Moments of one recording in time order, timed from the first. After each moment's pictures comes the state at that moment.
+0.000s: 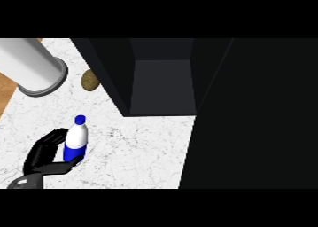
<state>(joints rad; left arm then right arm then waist) -0.29 0.29 0.35 -0.46 -0.10 -0.43 -0.86 0.10 -0.21 0.56 -2.48 0.09 -0.25 0.37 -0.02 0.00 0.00</state>
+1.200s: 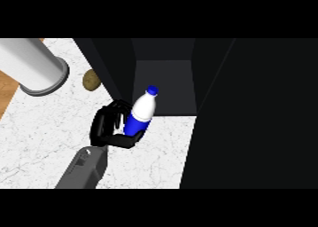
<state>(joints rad) -0.37 0.01 -0.06 -0.84 0.16 0.00 -0.74 0.11 -0.25 0.59 -2.47 0.09 -0.29 0.34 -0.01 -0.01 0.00</state>
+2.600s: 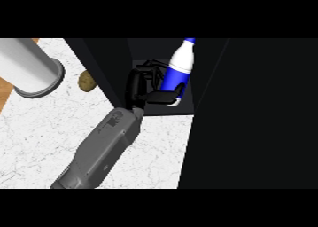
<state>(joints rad) -0.77 0.00 -0.37 -0.78 0.51 0.50 -0.42 0.21 -0.30 0.57 -2.49 0.06 -0.28 0.25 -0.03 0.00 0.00</state>
